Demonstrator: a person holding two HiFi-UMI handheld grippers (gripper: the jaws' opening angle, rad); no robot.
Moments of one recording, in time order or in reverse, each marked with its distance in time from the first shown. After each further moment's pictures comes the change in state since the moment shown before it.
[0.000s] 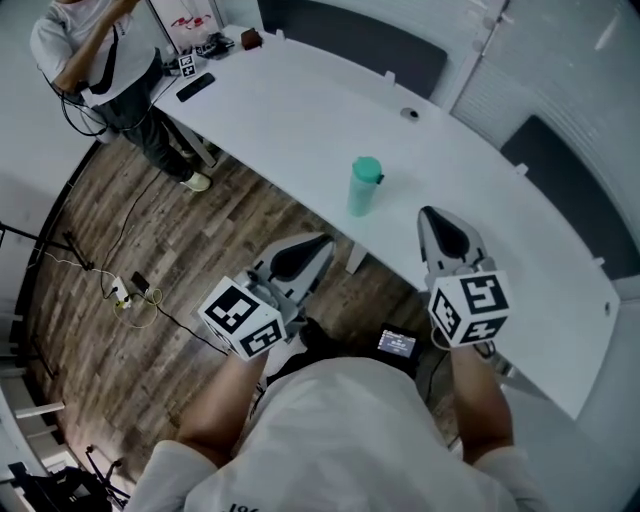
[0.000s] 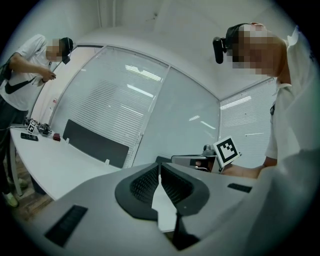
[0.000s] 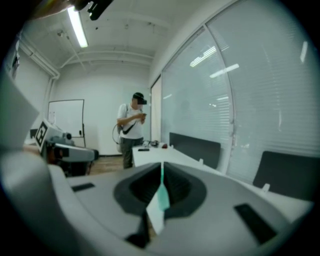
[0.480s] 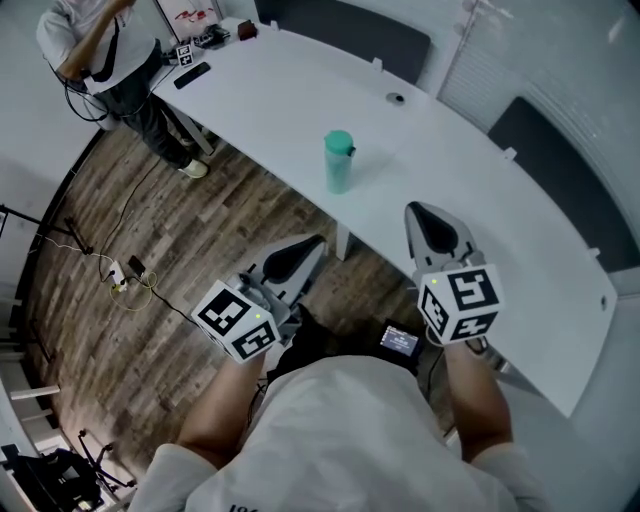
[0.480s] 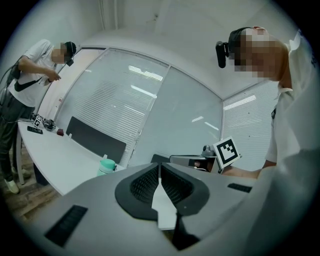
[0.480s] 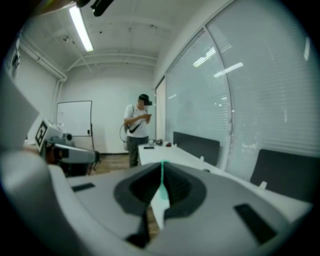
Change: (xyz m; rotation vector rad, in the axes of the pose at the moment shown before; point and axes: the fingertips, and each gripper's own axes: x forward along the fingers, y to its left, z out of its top) left arm 0.004 -0.072 -0.030 -0.036 -0.012 0.061; right arm -0.058 -0.013 -0.022 -0.021 0.005 0.068
